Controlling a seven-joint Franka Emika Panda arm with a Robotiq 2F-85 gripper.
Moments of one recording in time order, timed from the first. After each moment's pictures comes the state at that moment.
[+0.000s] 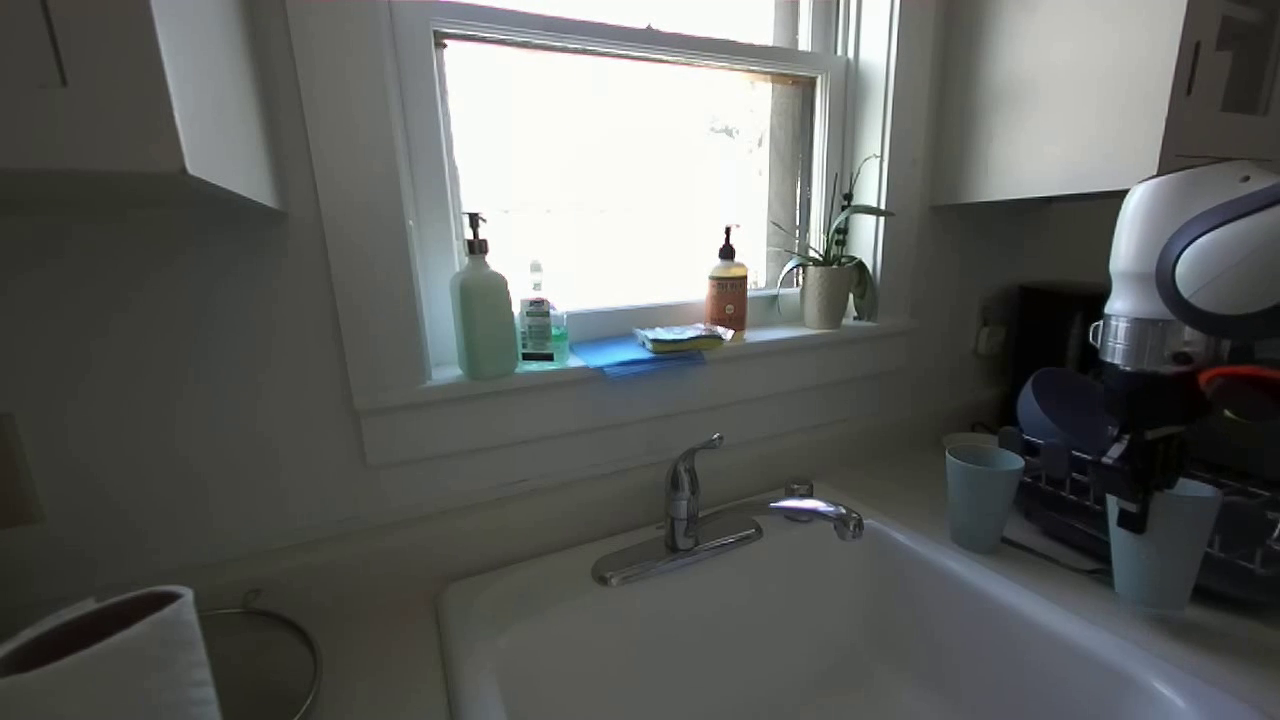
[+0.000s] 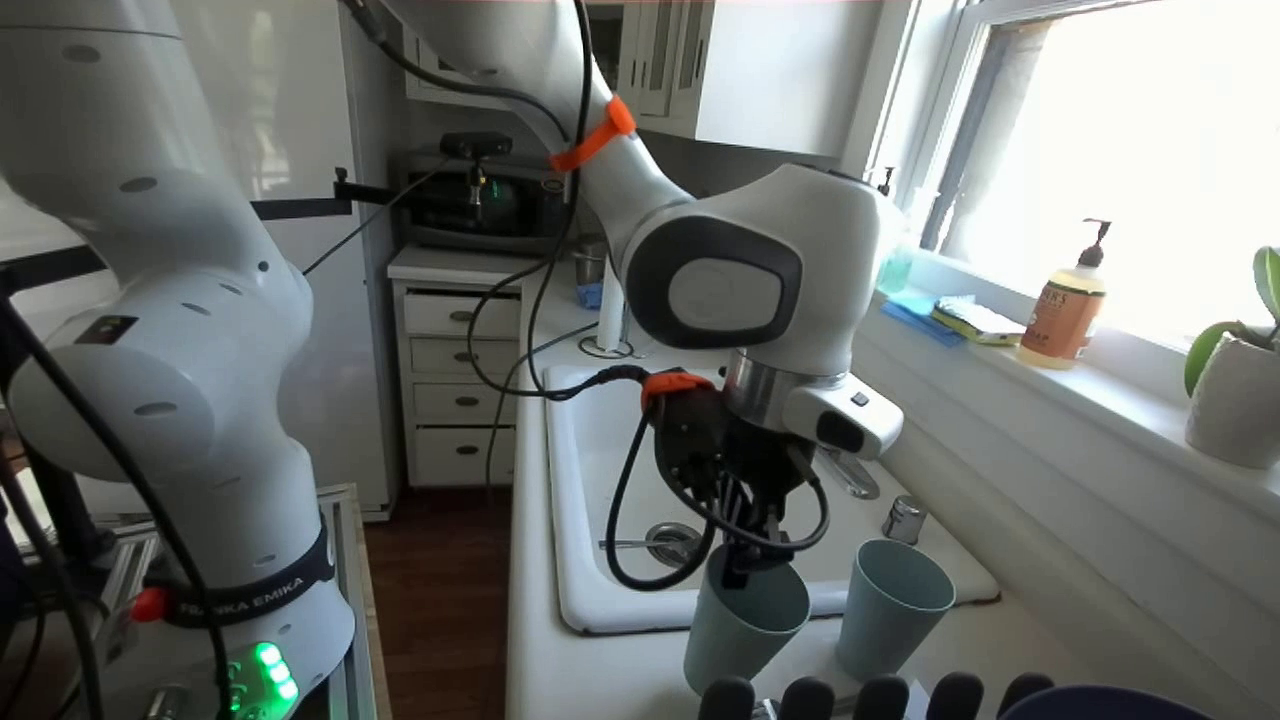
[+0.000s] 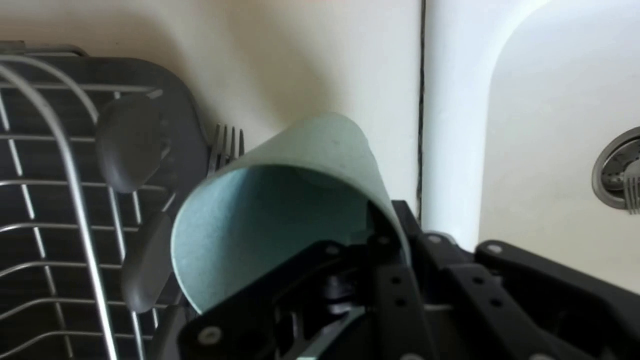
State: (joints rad) arm -0.26 -0.17 -0.26 -2.55 -0.16 2.39 0.01
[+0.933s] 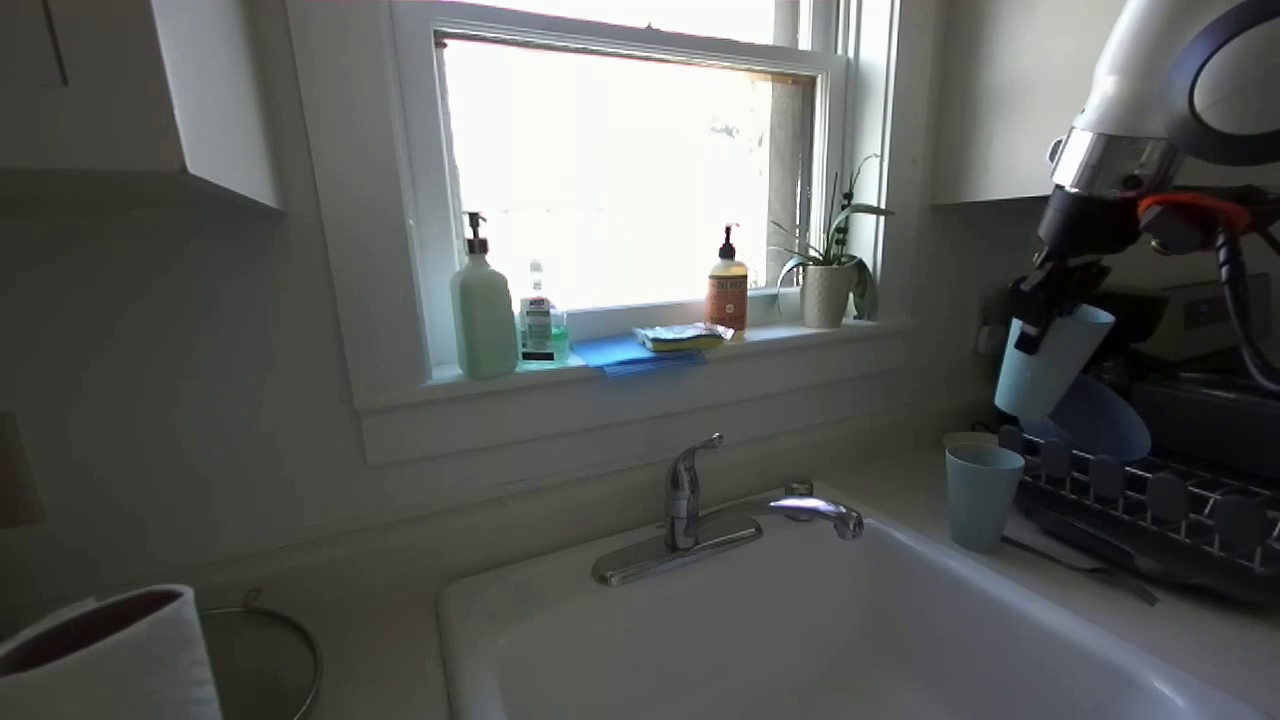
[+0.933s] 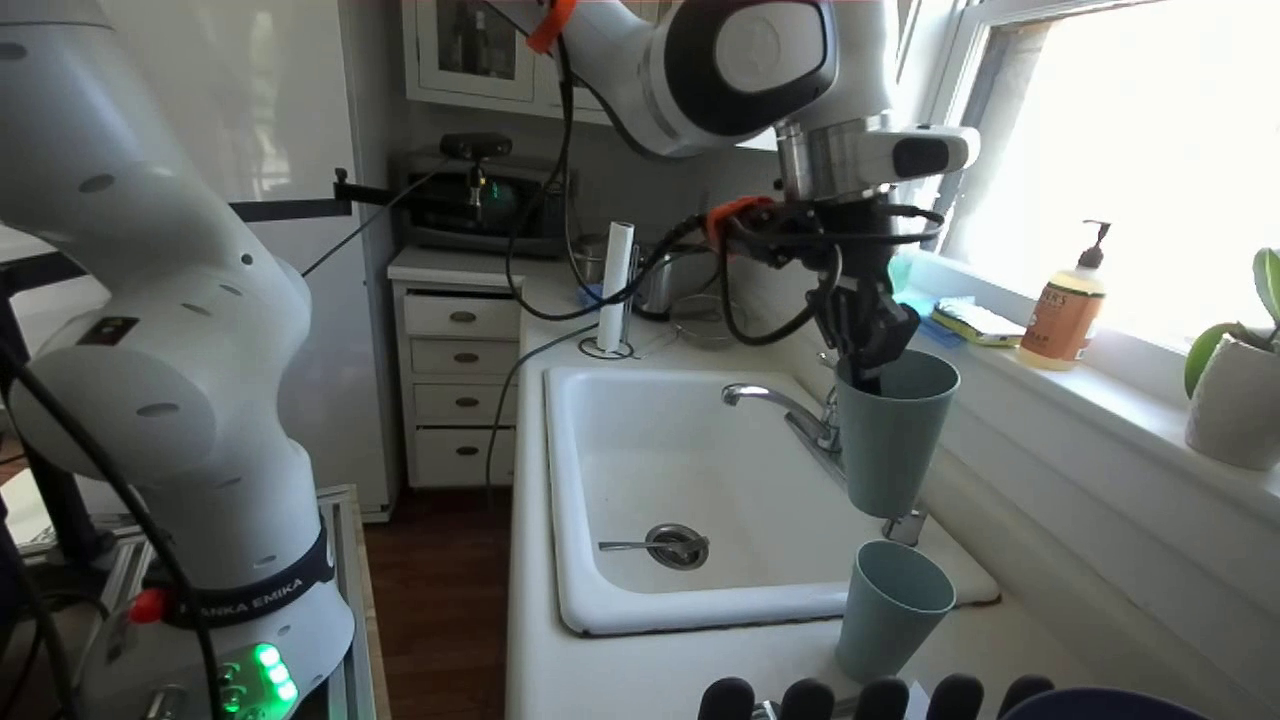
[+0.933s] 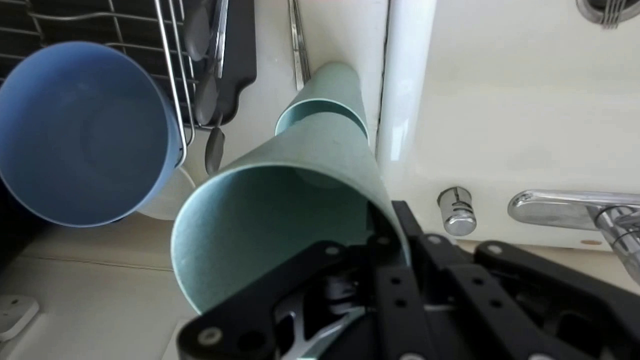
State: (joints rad) arm -0.25 -0.33 -0.13 -2.36 -0.26 2.38 0.12
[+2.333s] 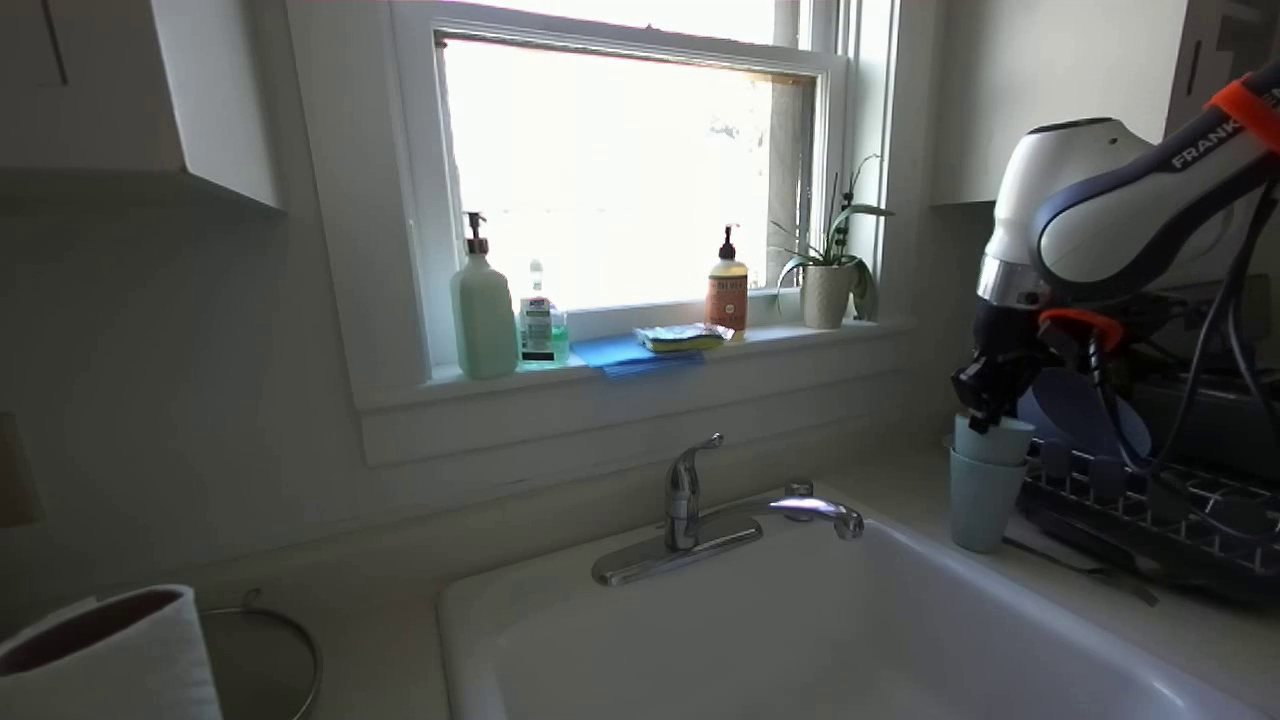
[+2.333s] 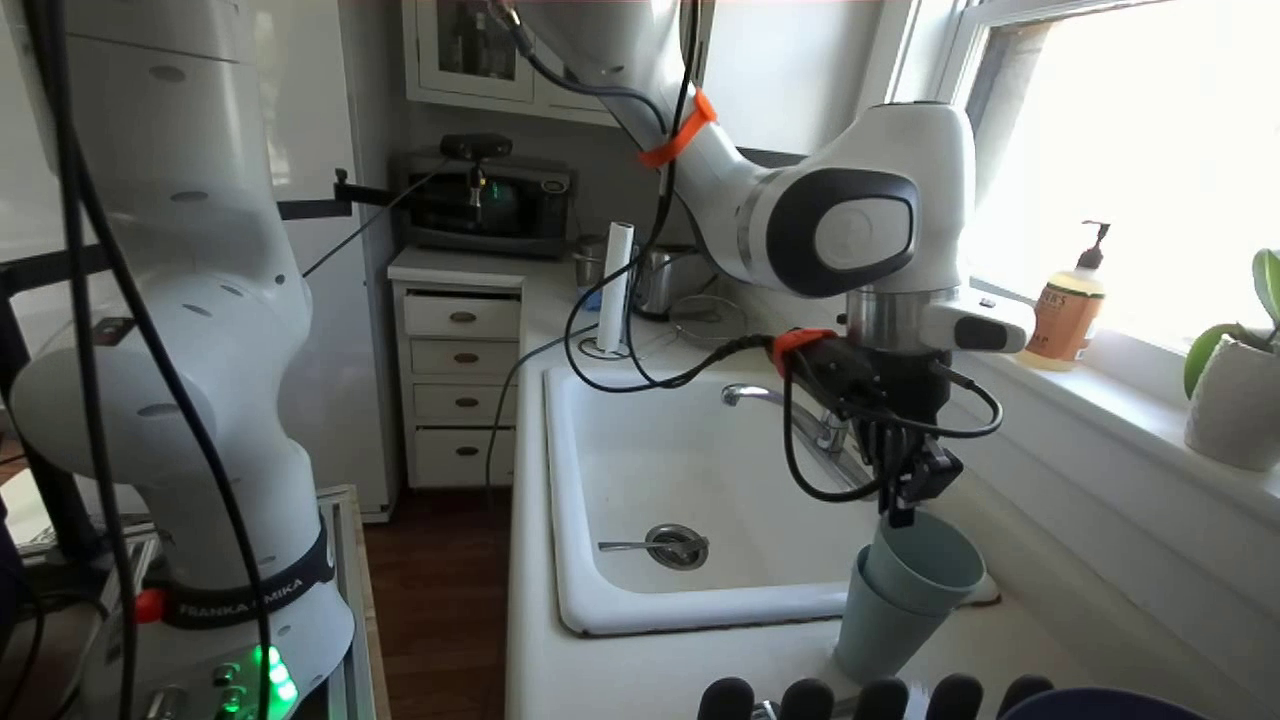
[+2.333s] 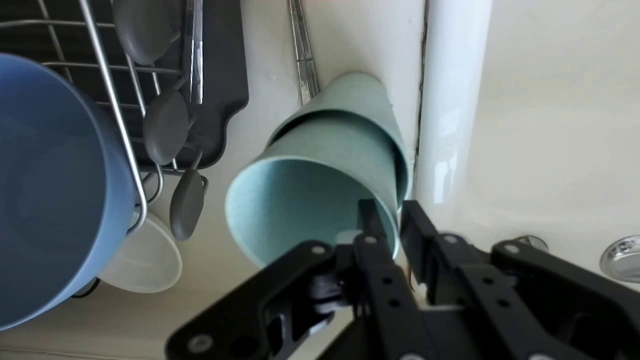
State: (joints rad) arm -0.25 0.03 -0.19 -2.22 -0.23 2.50 0.13
